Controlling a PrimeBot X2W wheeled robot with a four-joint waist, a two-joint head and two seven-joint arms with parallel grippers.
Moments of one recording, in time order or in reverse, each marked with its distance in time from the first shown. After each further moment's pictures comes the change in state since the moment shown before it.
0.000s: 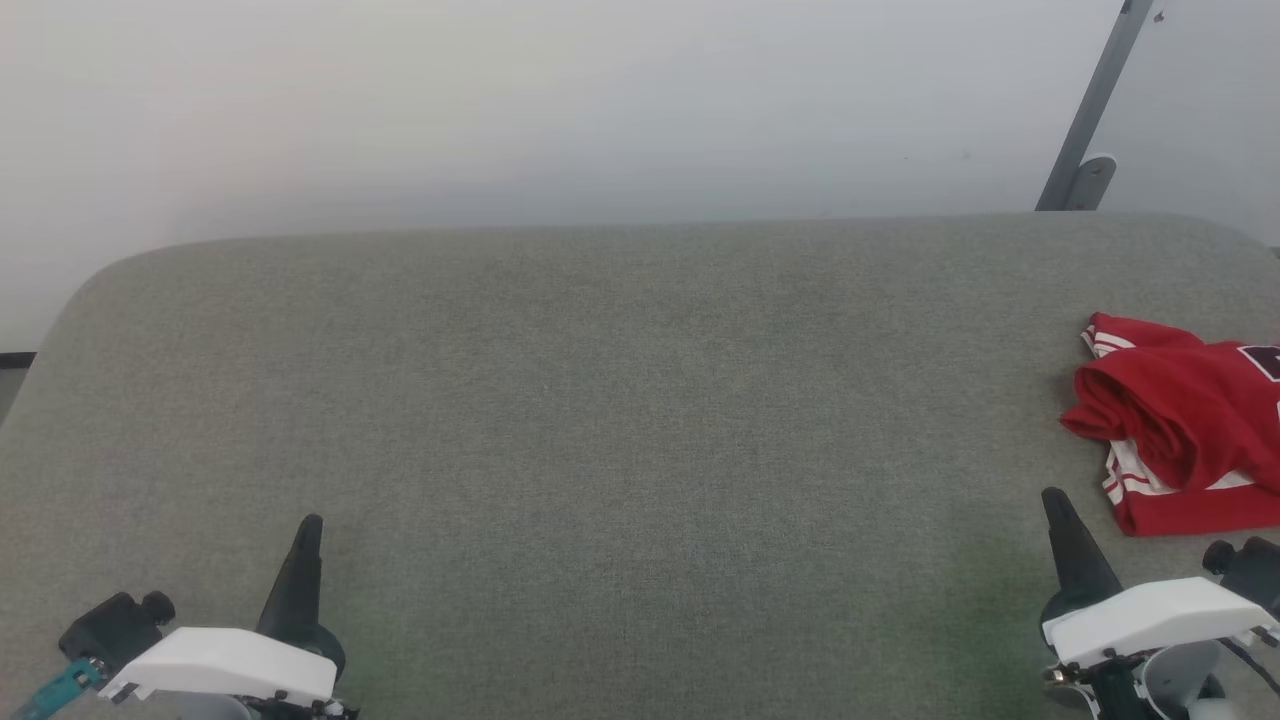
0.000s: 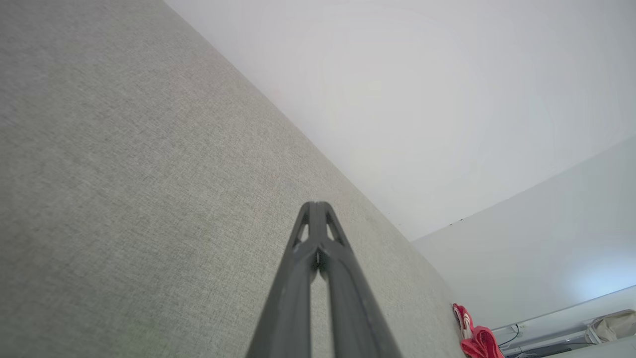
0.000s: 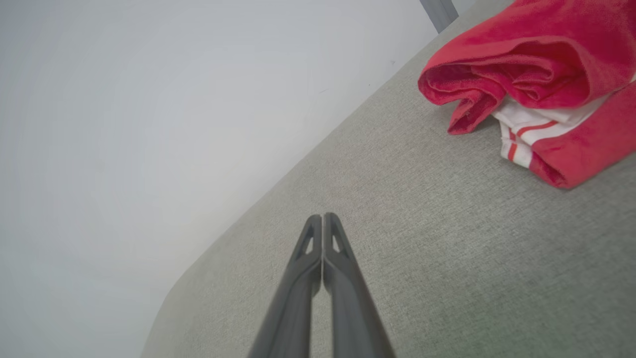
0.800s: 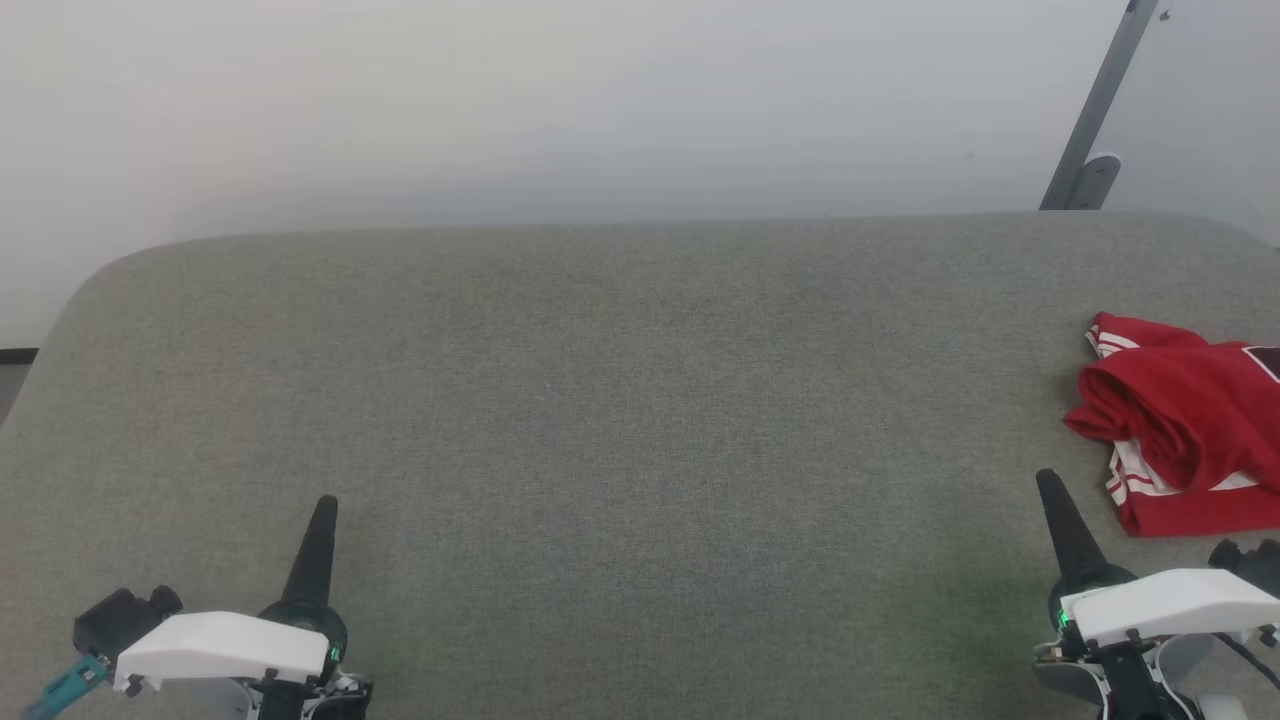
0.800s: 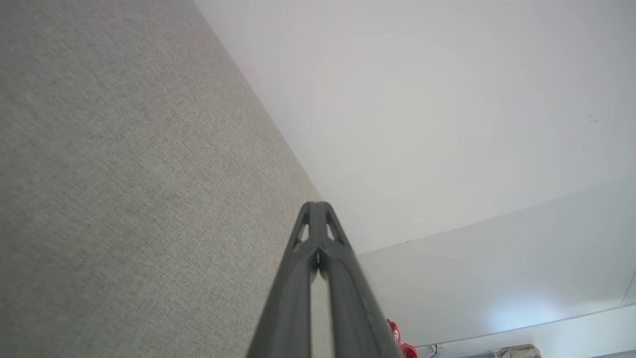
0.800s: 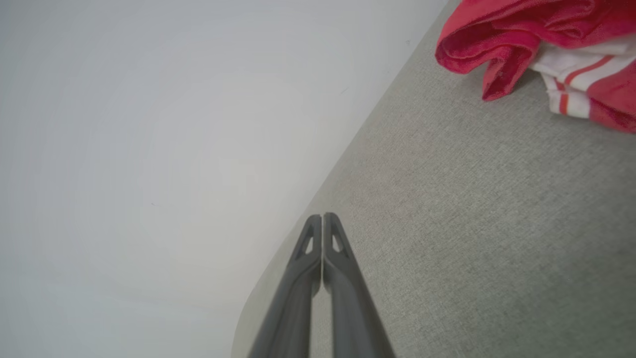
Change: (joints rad) left arm -0.022 -0.051 0.032 -0.021 -0.203 0.000 0.073; right arm -0.016 0.017 -0.006 -0.019 0.263 0.000 0.041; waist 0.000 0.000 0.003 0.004
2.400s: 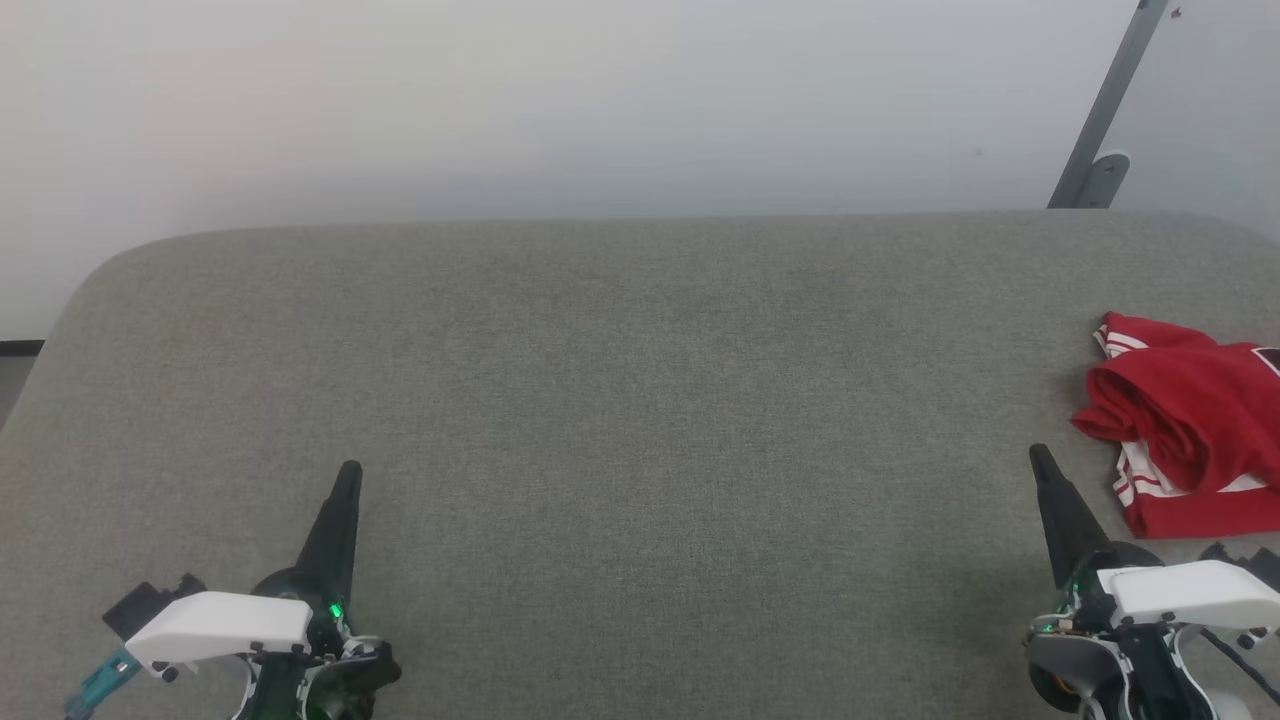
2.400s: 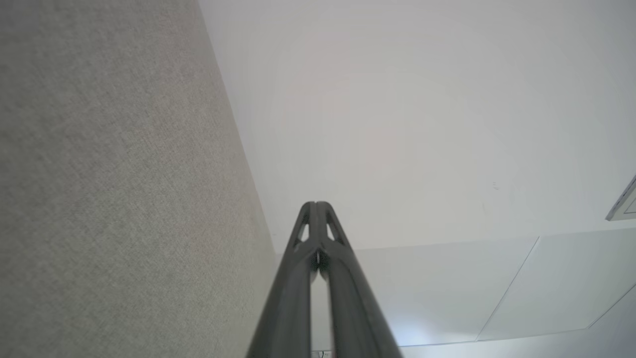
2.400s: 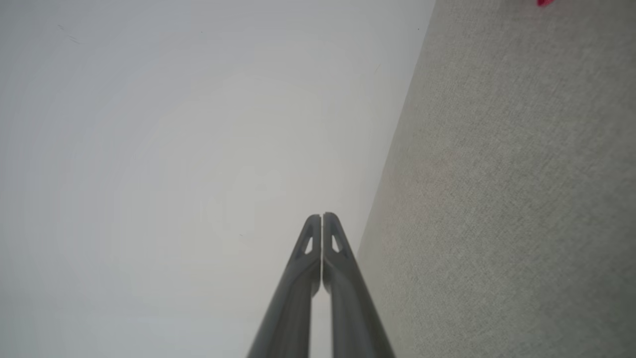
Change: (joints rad) left arm -0.032 -0.078 0.048 -0.030 -0.302 0.000 0.103; right arm -0.015 0.025 -0.009 -0.030 0.386 0.000 0.068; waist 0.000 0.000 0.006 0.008
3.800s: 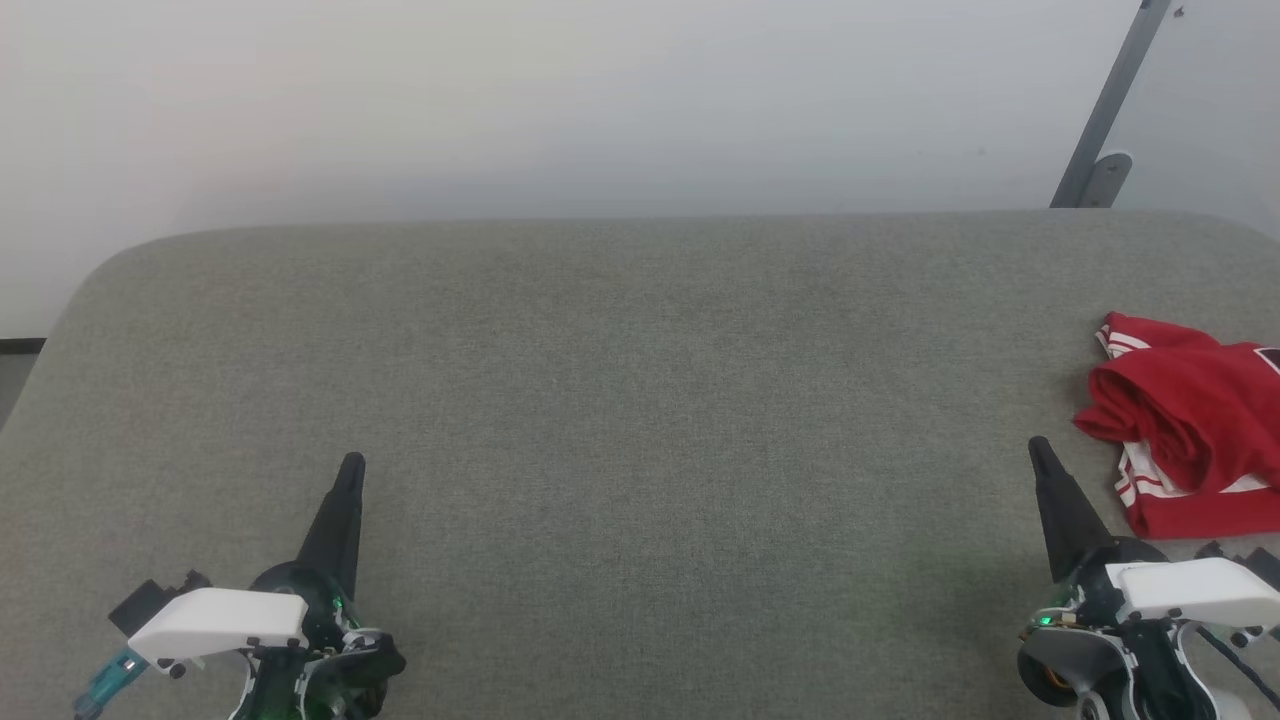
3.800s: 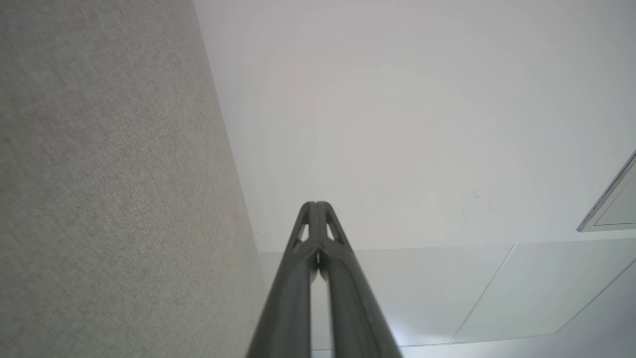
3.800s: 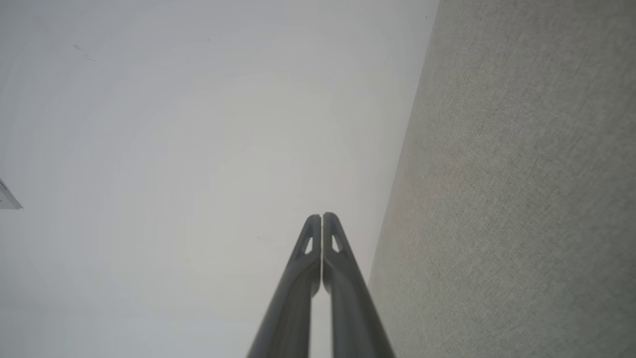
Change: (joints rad) left arm -0.009 -0.015 0.009 -0.007 -0.061 0.000 0.021; right arm -0.006 0.006 -0.002 -0.007 0.078 0.000 0.014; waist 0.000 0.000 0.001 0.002
